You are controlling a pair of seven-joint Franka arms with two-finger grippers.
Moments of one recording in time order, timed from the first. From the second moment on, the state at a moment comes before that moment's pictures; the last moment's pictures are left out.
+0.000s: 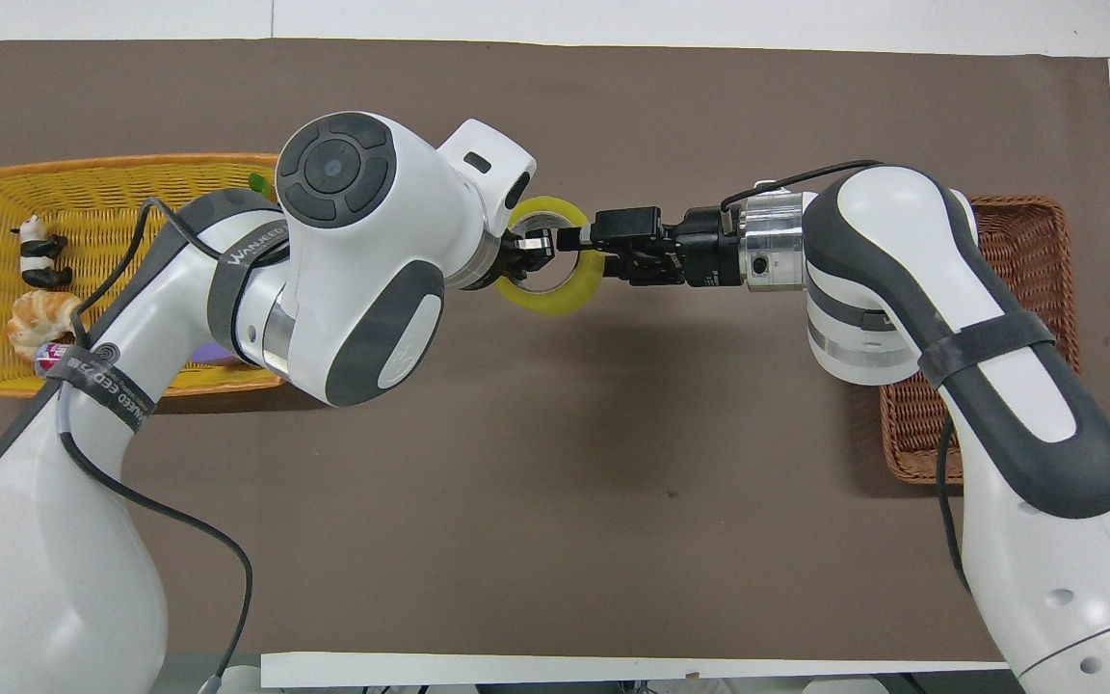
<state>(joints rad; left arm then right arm) -0.56 0.31 -0.12 -1.63 -0.14 2.10 -0.65 0.35 0.29 -0.09 -1.92 1.47 2.01 -0.44</state>
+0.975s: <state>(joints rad) -0.53 0.27 -0.08 -1.51 -0.15 1.87 -0.65 0.33 0.28 -0.10 -1.92 1.45 2.01 -0.46</state>
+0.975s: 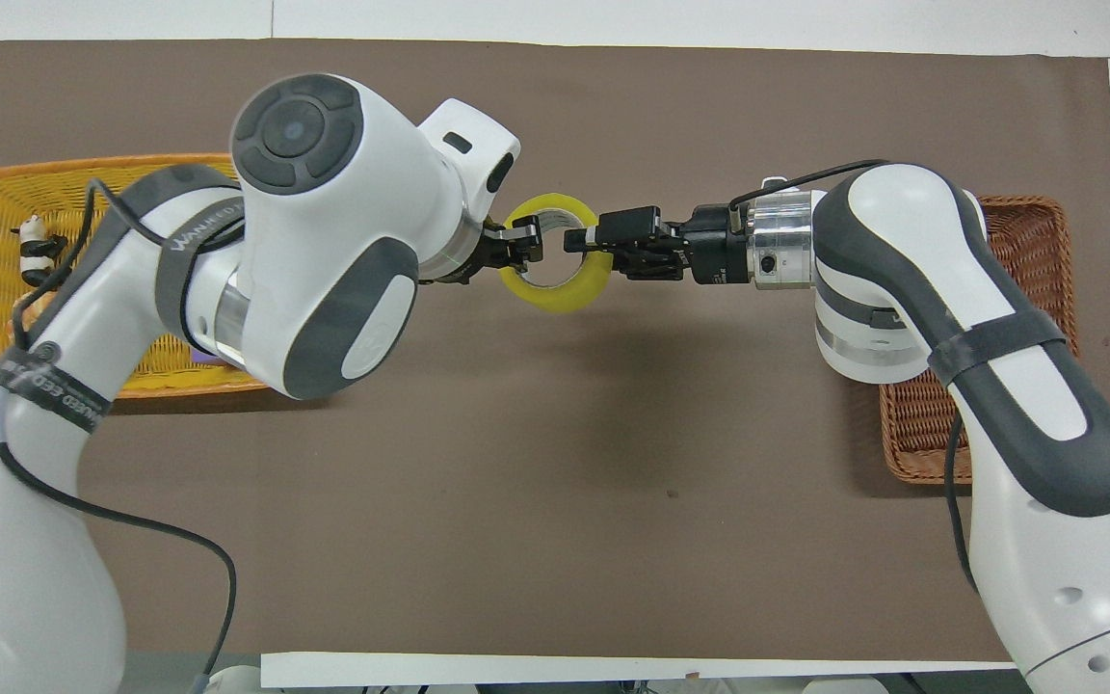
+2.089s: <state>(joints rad) 0.11 0.16 -0.05 -1.47 -0.06 1.60 -0.21 -0.44 0.29 -0.11 -1.87 0.79 1.57 -0.74</state>
